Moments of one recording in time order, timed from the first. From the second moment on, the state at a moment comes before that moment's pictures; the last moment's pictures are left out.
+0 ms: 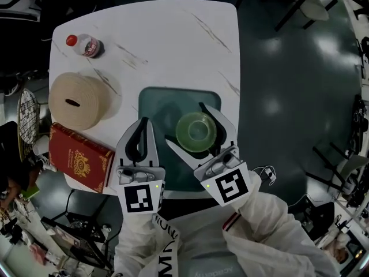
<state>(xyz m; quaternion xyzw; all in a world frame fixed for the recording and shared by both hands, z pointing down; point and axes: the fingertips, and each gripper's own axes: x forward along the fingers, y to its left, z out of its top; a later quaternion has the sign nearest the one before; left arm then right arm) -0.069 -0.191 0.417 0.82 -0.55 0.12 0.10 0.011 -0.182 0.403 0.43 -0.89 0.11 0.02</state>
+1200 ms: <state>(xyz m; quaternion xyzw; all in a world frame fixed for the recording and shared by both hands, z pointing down) -0.082 -0.206 0.448 0.79 -0.59 0.14 0.11 -0.016 -0.226 0.452 0.42 -0.90 0.11 0.02</state>
